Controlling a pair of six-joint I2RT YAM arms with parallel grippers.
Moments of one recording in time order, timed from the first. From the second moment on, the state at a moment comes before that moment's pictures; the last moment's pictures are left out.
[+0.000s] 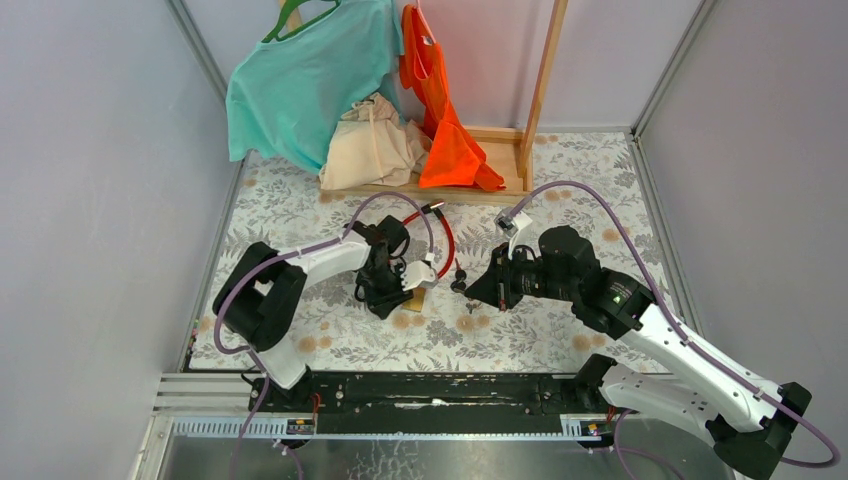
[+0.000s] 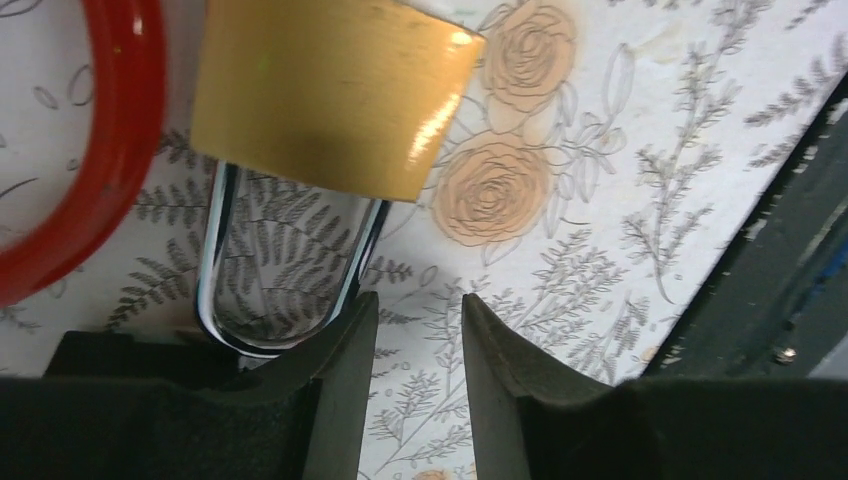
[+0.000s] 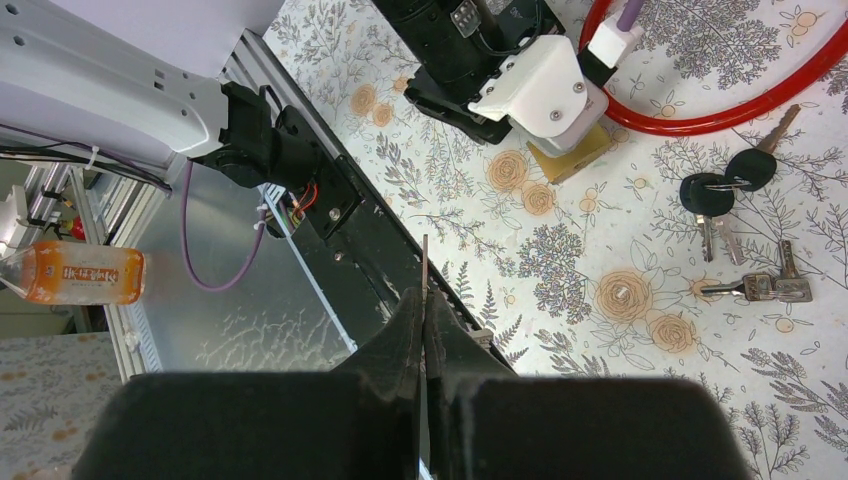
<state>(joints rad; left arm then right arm) -0.59 1.69 0.99 -0.83 0.41 0.75 0.82 0.85 0.88 -0.49 -0.33 0.48</state>
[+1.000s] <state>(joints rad) -0.61 1.54 0.89 -0.73 0.40 1.14 0.82 0.84 0.88 -0.50 -0.33 0.48</state>
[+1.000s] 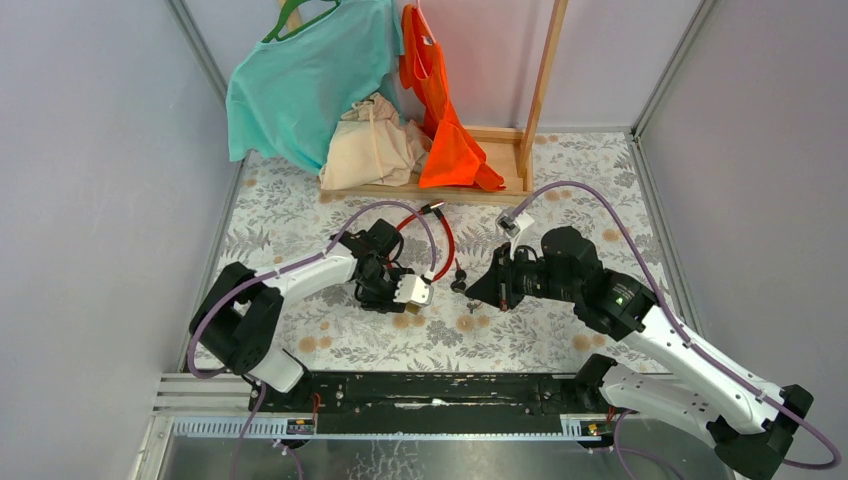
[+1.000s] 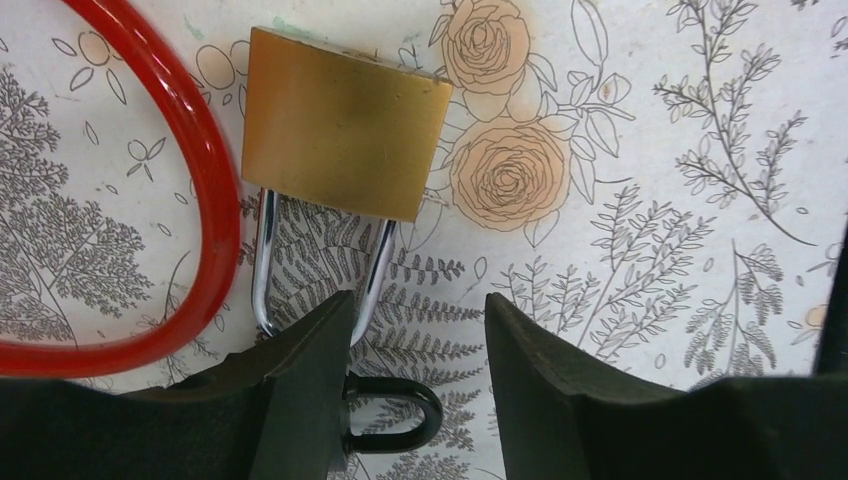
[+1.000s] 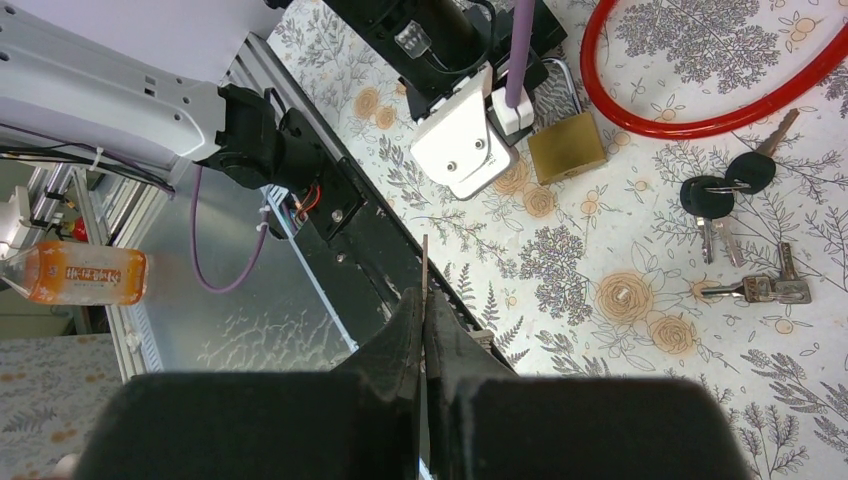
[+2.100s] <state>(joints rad) -0.71 1.33 0.84 -0.75 0.30 0.98 0.82 0.81 0.89 -0.52 -0.30 0.48</state>
